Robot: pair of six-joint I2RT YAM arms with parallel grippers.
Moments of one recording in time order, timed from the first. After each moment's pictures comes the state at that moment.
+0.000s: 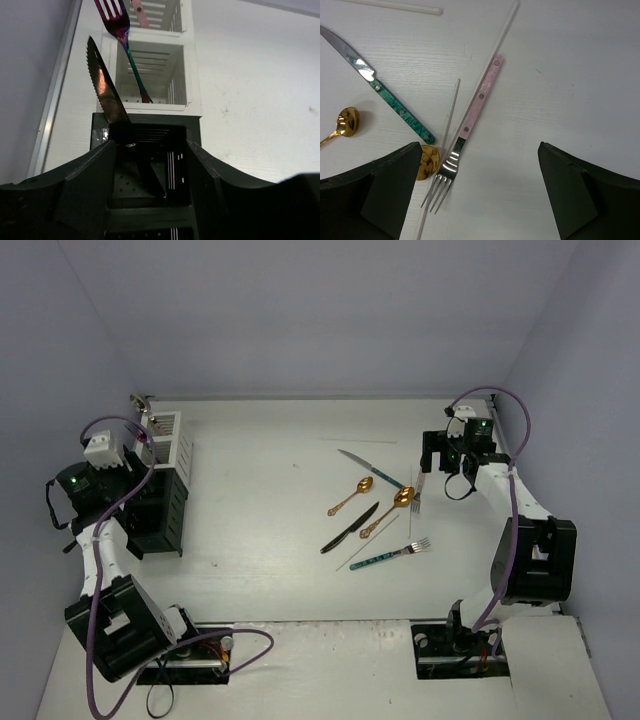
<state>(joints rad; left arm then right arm) 0.56 1.19 0.77 -0.03 0.55 0.03 -0.07 1.54 1.03 -0.23 -0.17 -0.08</state>
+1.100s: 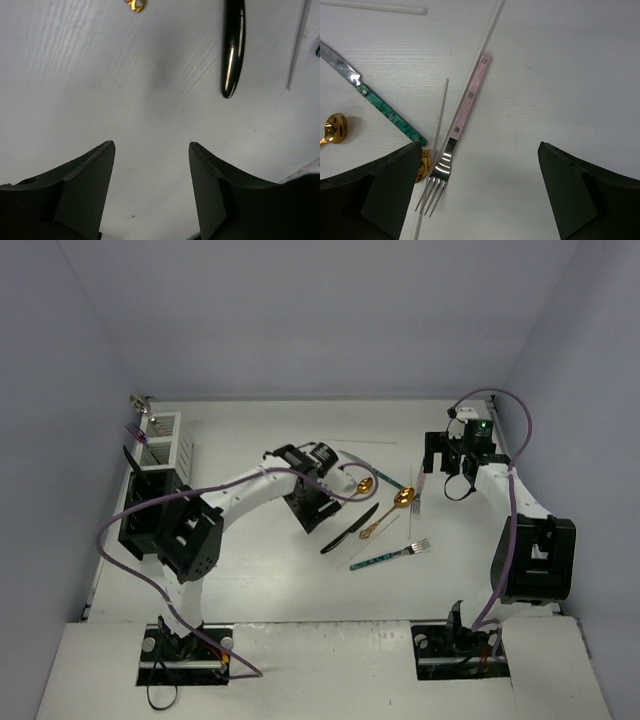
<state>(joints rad) -0.70 1.89 1.58 -1.01 0.12 0.27 -0.07 1.54 1.03 -0.22 -0.13 -0.06</state>
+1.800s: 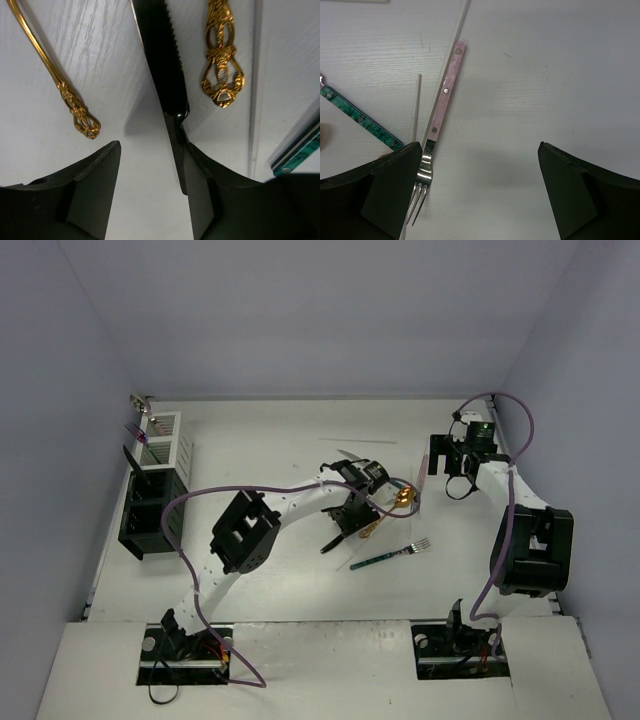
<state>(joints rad) -0.93 2.26 1.92 -1.01 -0.03 0.14 -0.10 1.60 1.03 -0.22 -0.08 -0.05</state>
